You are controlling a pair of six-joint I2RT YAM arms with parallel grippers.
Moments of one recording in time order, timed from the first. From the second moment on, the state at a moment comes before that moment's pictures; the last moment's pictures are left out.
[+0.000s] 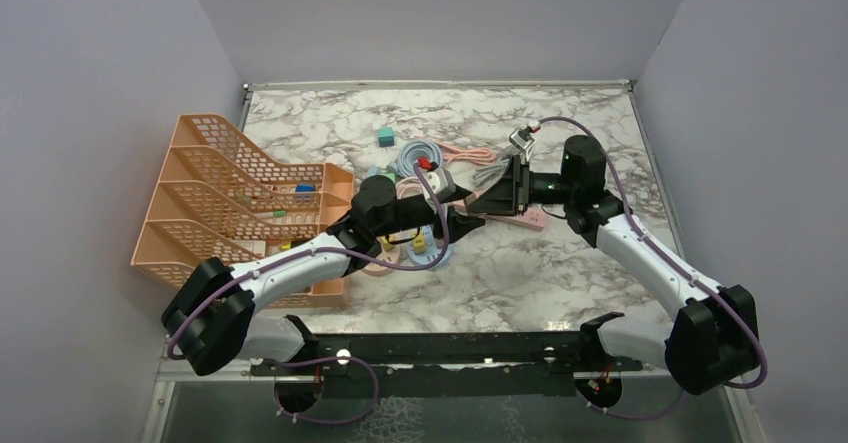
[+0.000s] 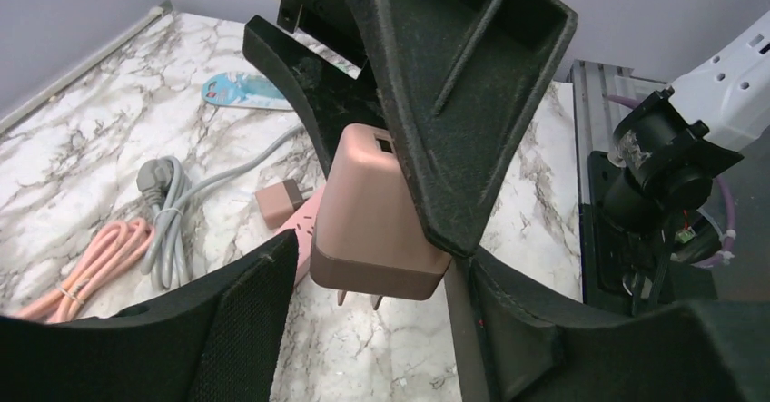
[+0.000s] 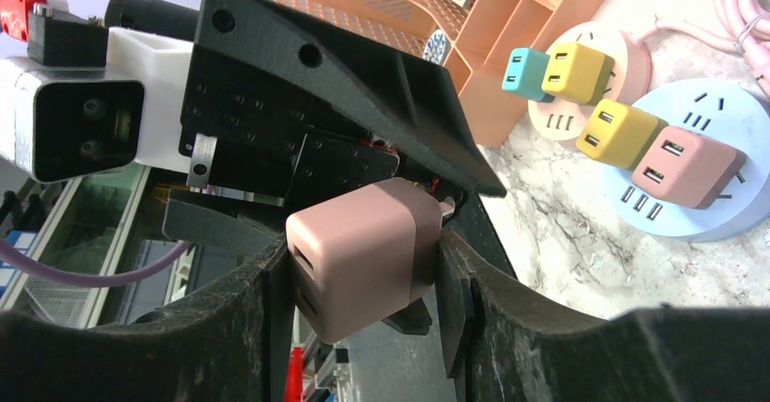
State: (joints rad) left arm -0.80 1.30 0.71 0.59 0.49 -0.06; right arm 0.35 1.19 0.79 0.13 -1.08 0.88
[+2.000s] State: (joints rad) left arm -0.80 1.36 0.81 0.25 0.41 0.10; right arm 0.37 1.29 0.81 -0.07 -0.82 0.82
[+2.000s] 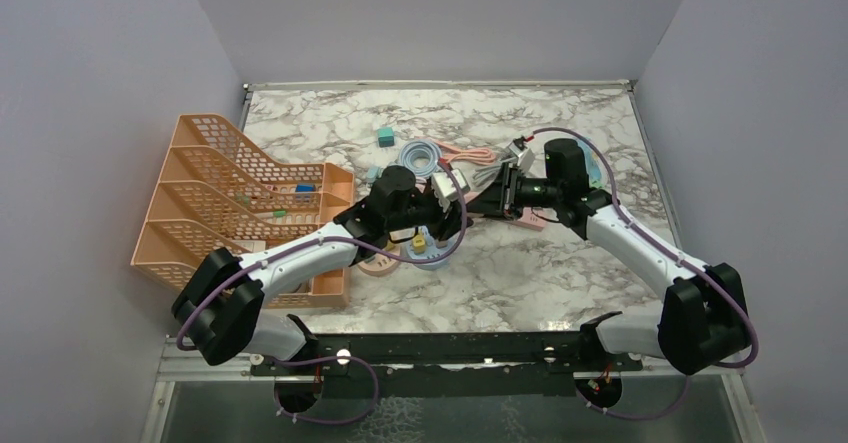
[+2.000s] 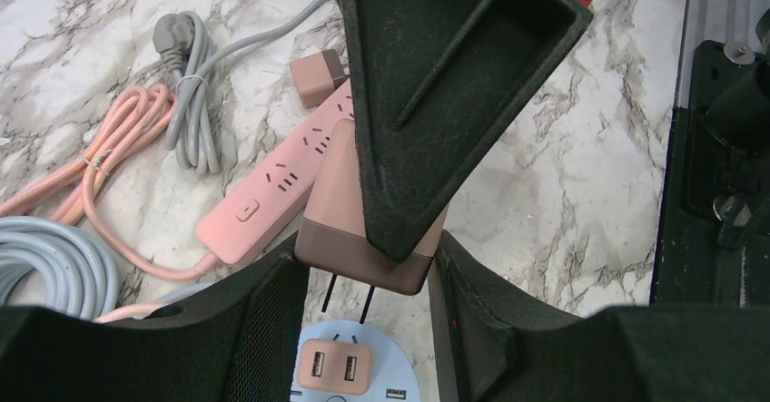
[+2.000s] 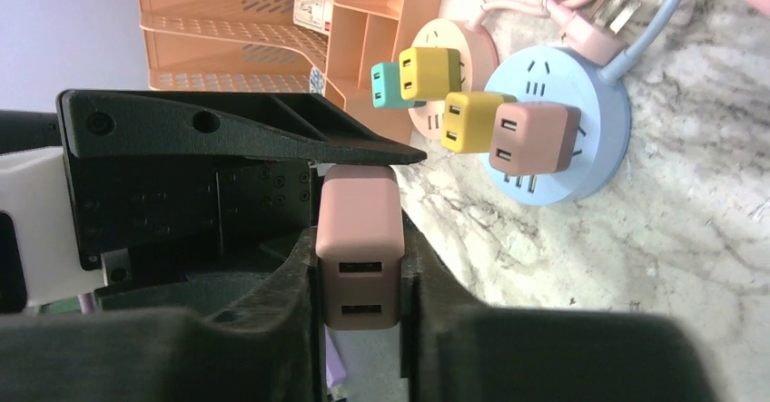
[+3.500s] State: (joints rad) left arm -0.80 1.08 0.82 -0.18 -0.21 -0.42; right arm 0.38 1.81 1.41 -0.77 -0.37 -0.49
